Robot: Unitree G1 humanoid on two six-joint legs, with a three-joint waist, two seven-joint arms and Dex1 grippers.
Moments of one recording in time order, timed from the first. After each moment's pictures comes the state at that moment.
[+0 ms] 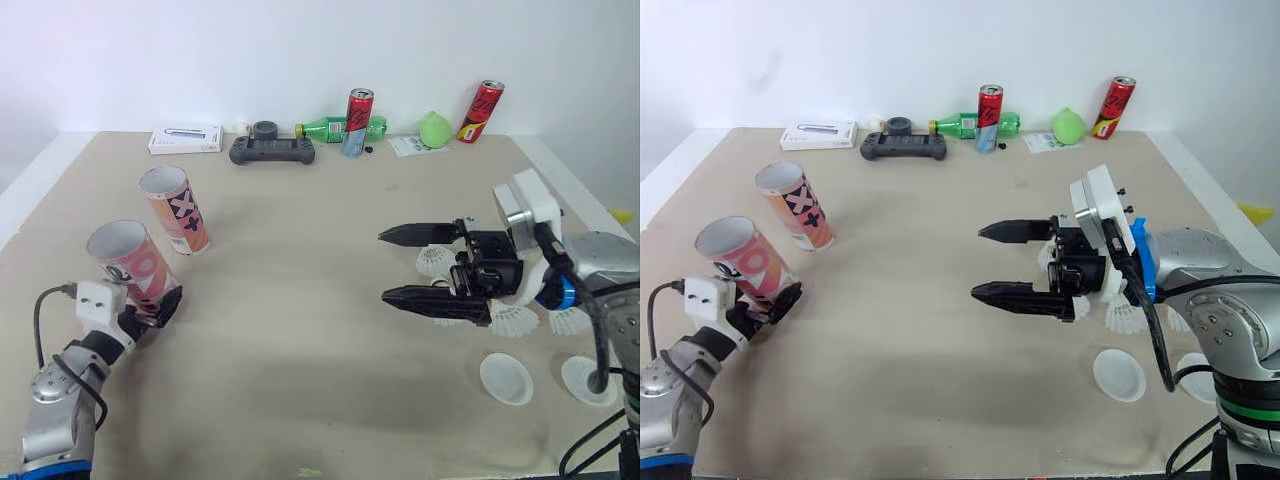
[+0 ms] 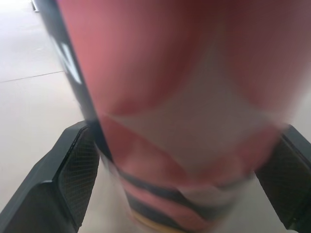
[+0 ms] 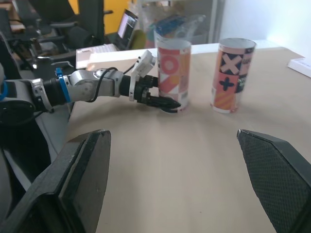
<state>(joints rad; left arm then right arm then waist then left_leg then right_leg) -0.02 0.41 0.39 0.05 -0.32 0.07 -0.59 -0.46 -0.91 -0.15 -0.47 0.98 0.74 1.04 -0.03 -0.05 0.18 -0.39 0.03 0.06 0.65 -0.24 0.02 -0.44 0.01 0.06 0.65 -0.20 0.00</state>
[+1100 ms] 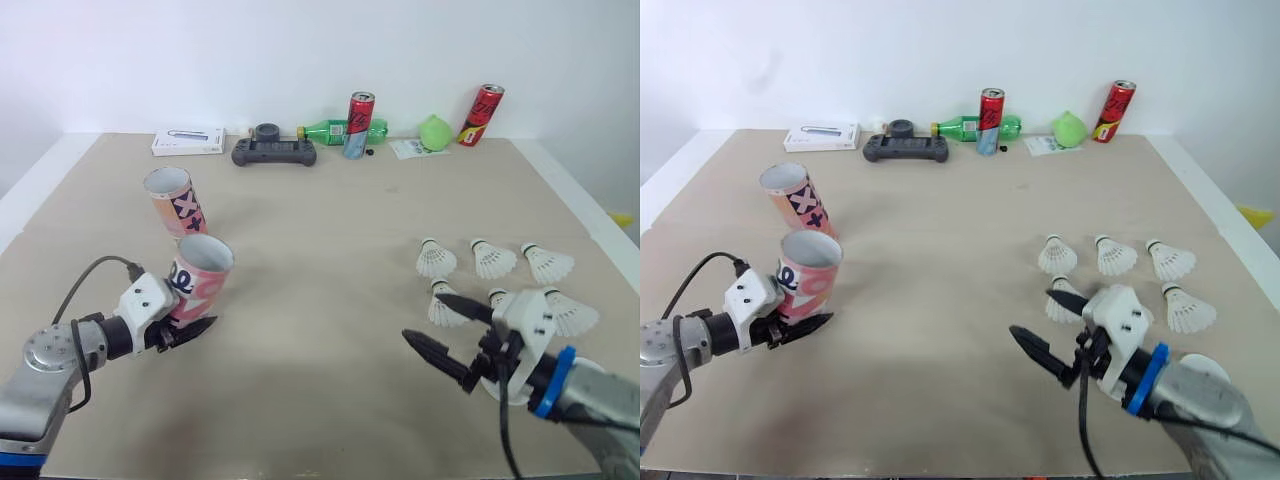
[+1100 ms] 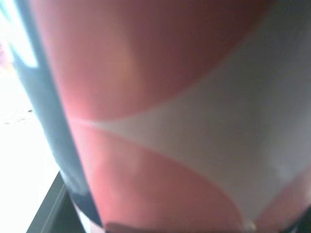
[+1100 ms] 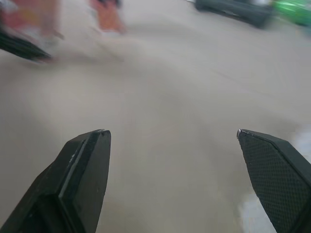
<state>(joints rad) 0.02 0.86 0.12 -0.29 -0.32 0.34 -0.89 0.40 -0.62 -0.32 -0.80 0.52 0.51 0.61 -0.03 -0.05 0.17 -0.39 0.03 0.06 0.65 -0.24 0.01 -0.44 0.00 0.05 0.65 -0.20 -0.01</state>
